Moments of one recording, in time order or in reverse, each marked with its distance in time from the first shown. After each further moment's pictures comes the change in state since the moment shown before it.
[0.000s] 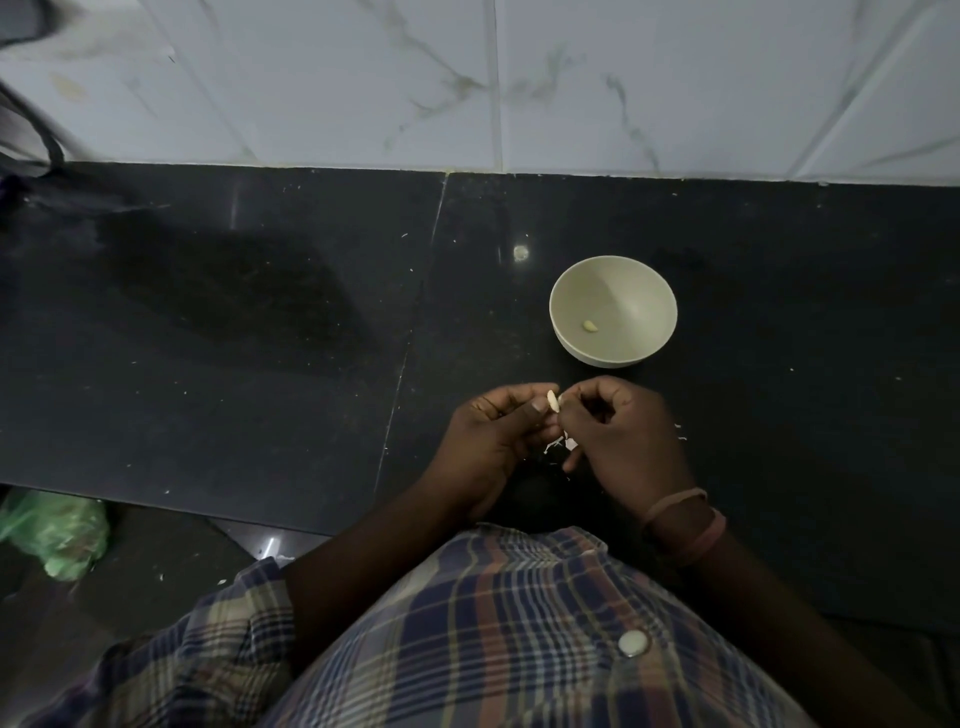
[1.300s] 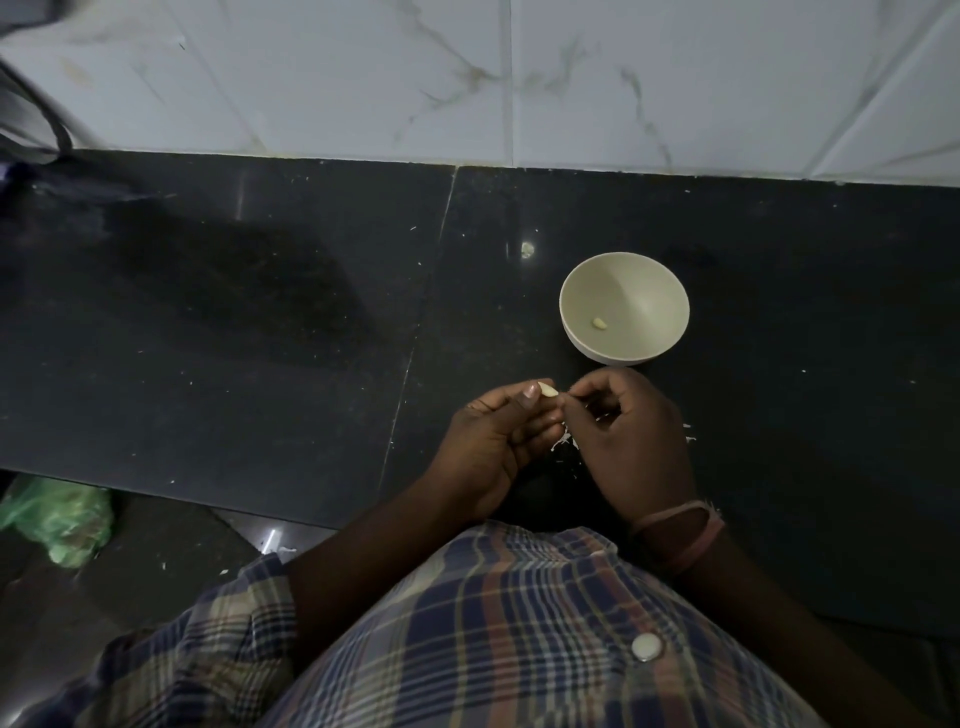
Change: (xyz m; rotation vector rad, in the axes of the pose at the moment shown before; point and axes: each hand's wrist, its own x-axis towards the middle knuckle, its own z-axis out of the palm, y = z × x) left_hand -0.001 0.002 -0.001 -0.156 0.088 -0.093; right_hand 0.000 0.014 0.007 -0.341 0.170 -0.336
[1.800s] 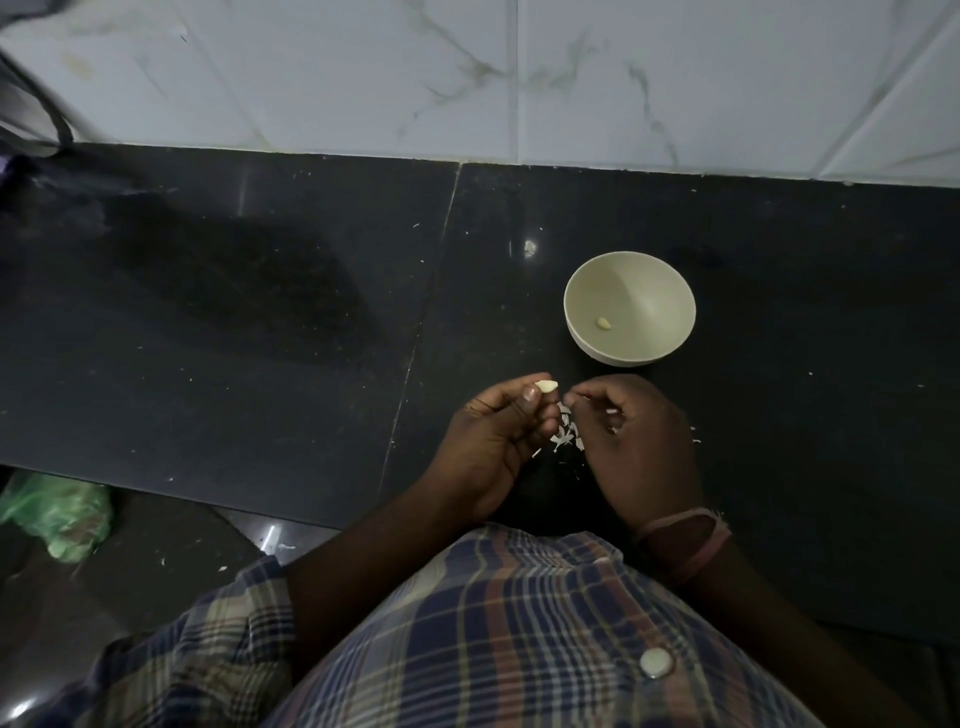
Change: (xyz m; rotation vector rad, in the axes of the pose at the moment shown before) left_hand 0.002 -0.001 -0.005 -0.016 -0.031 0.054; right_hand 0.000 0.010 0.004 -0.045 0.008 -0.060
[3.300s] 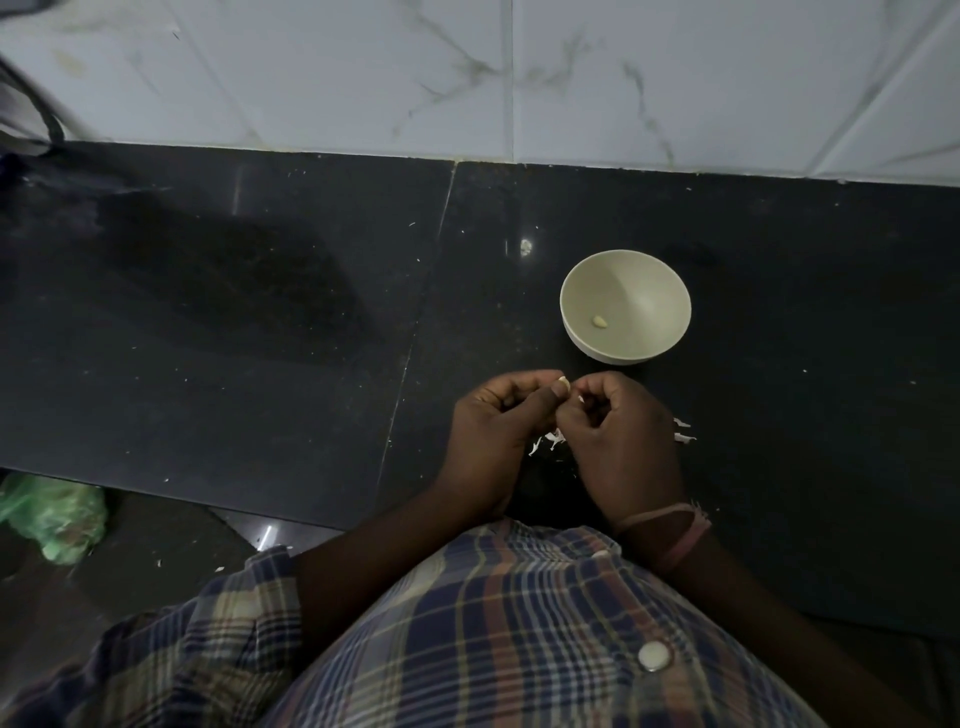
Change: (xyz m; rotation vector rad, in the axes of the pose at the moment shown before) left_hand -0.005 -0.003 0.017 0.243 0.073 0.210; right_hand 0.001 -0.012 0.009 0.009 0.025 0.179
